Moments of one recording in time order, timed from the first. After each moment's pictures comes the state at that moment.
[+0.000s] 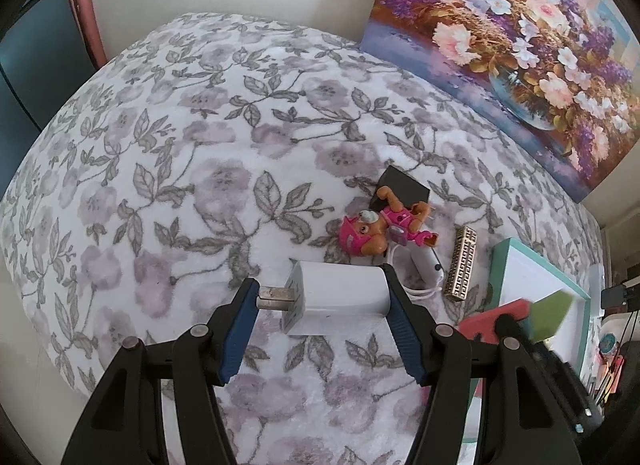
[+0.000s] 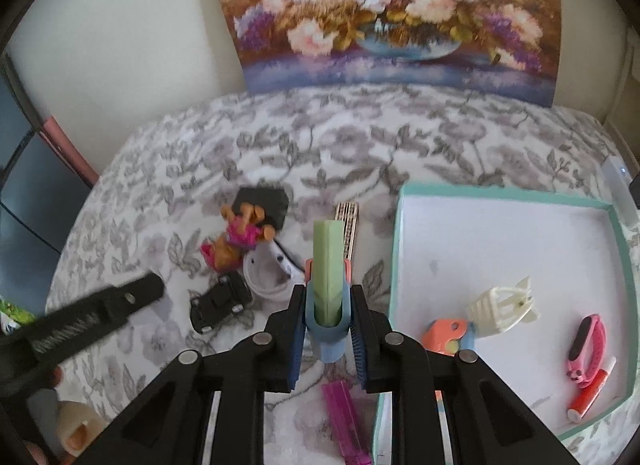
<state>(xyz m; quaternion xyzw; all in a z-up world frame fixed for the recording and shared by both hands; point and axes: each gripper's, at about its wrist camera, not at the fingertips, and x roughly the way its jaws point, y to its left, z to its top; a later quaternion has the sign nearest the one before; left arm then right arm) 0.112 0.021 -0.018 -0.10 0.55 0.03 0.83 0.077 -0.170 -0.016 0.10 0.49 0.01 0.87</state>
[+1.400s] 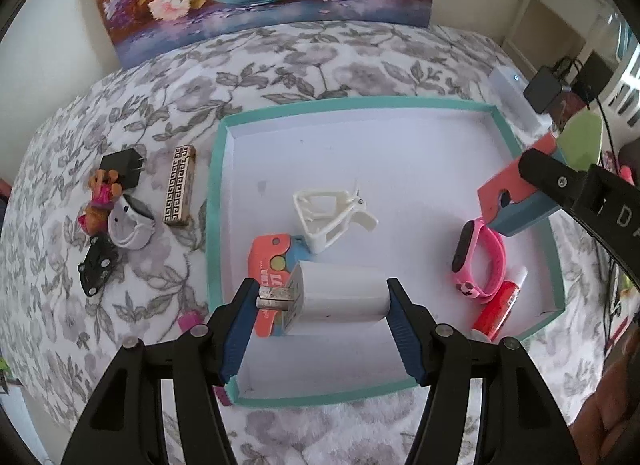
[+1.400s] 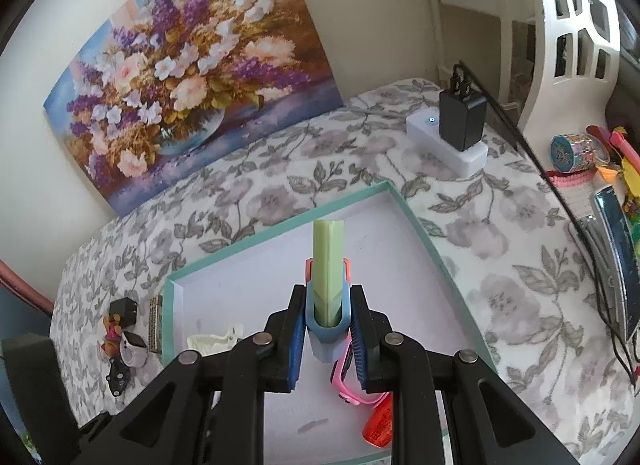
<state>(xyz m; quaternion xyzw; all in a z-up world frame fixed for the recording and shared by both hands) 0.037 -0.237 -0.049 0.12 0.57 -0.15 0.80 -0.003 -0.386 -0.005 0.23 0.42 -0.17 0.86</state>
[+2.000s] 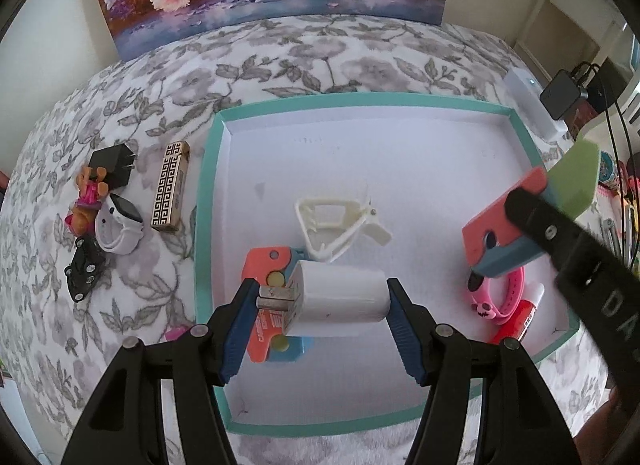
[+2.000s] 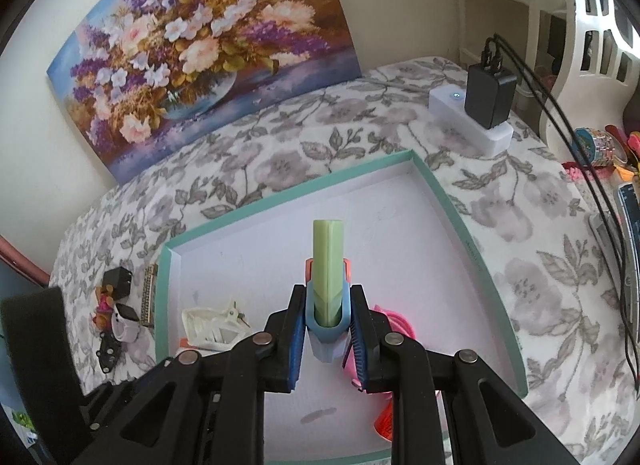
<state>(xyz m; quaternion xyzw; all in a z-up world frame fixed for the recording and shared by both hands) 0.052 -0.238 -0.065 0.11 0.57 -0.14 0.80 0.008 -0.372 -0.027 0.21 0.46 -0.15 0.85</state>
